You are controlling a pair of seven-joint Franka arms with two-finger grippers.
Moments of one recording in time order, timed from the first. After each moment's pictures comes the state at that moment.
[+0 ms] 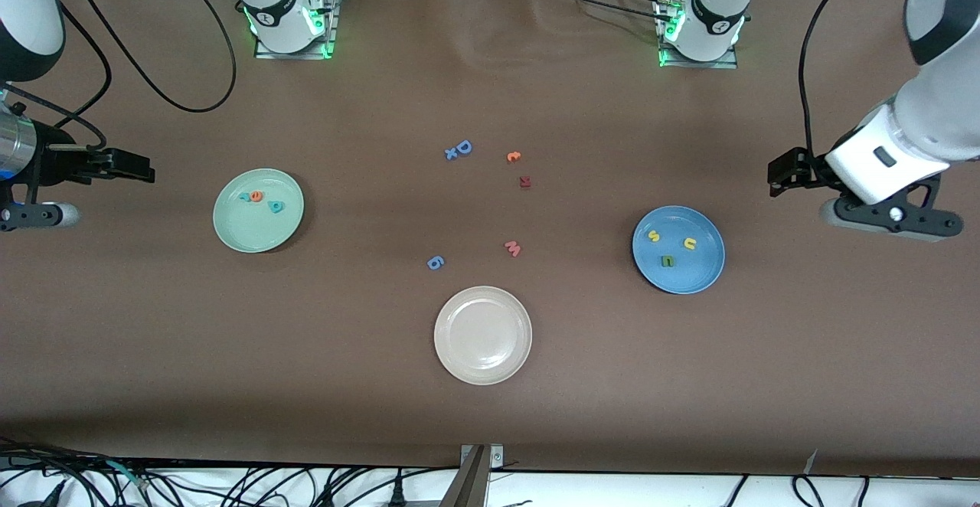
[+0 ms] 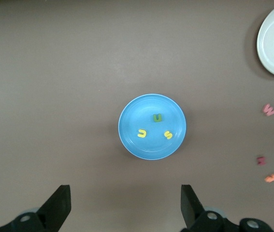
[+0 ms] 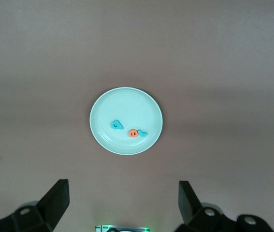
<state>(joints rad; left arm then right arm) -0.03 0.24 -0.12 -1.33 0.03 1.50 -0.04 -0.04 0.25 0.03 -1.40 -0.02 1.45 -0.05</state>
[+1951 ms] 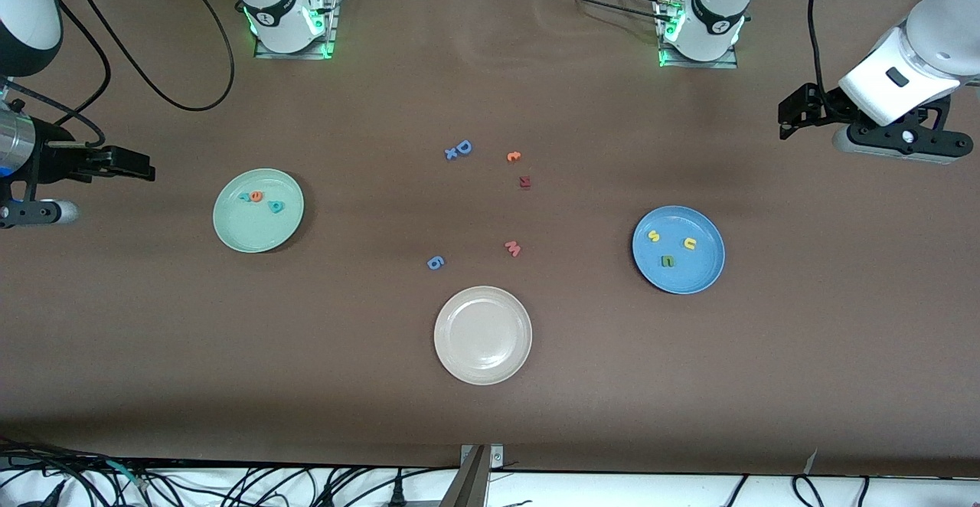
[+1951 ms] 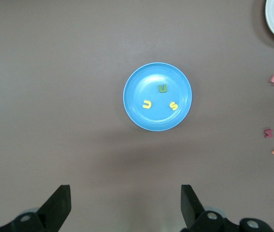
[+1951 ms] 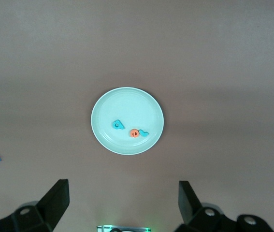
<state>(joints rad) -0.02 -0.02 -0.10 -1.65 0.02 1.55 0.02 -0.04 0.25 0.04 -1.41 -0.02 1.46 -0.04</state>
